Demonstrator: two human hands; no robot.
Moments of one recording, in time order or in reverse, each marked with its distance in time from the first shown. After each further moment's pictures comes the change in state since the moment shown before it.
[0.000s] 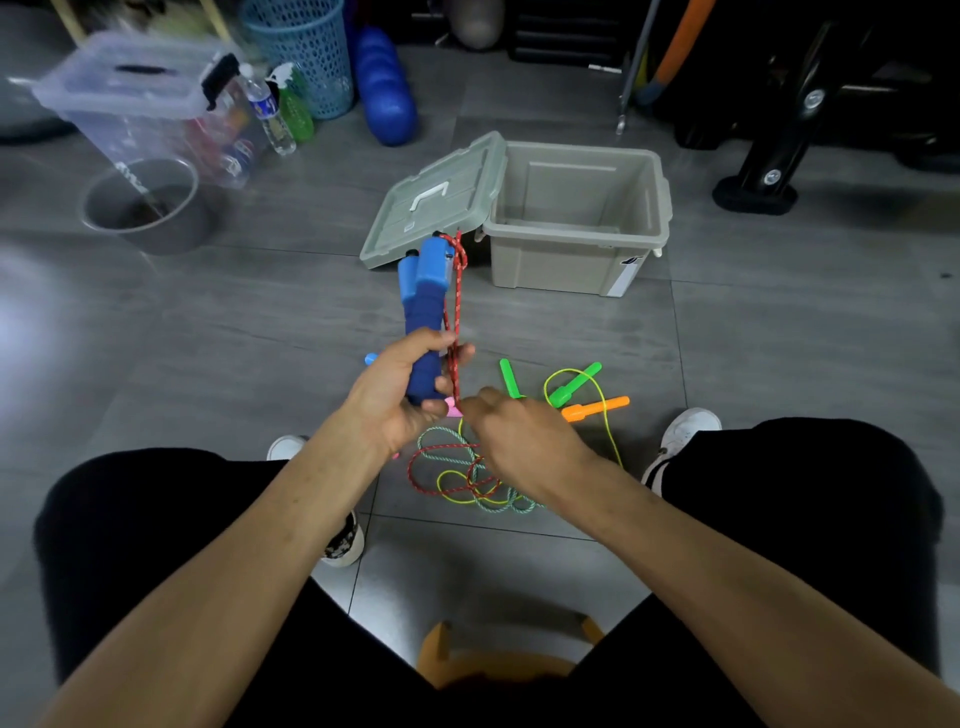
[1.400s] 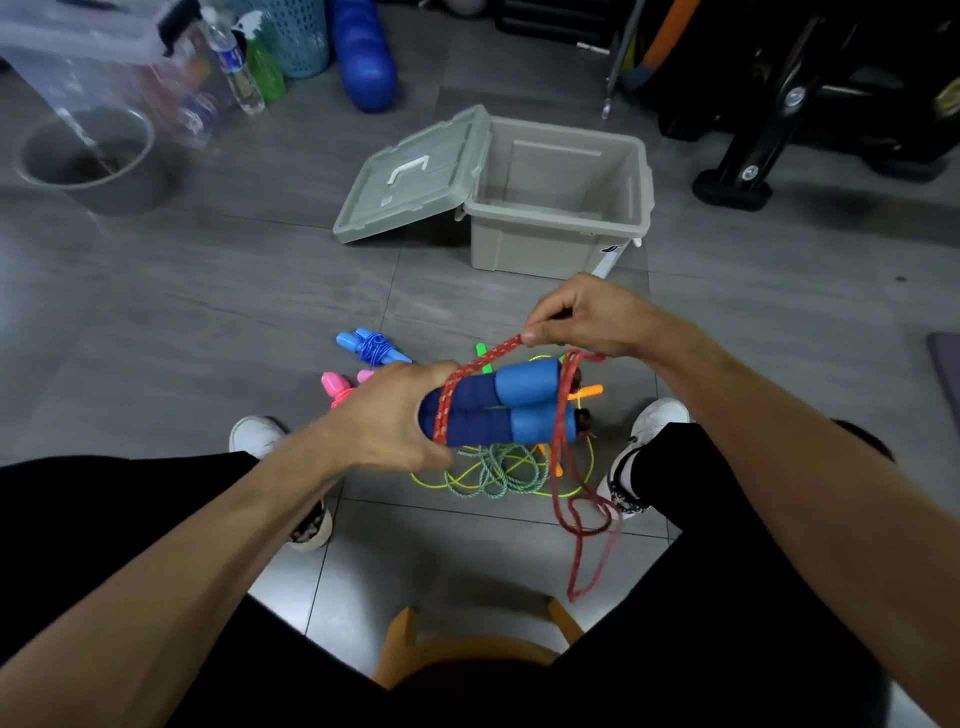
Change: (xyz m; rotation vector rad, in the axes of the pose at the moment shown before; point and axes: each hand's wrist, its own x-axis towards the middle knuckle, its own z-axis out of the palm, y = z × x) left_hand -0.019 -0.016 -0.016 1.447 -0.238 0.659; right_hand 0.032 0.132 -0.047 0.747 -0.121 0.078
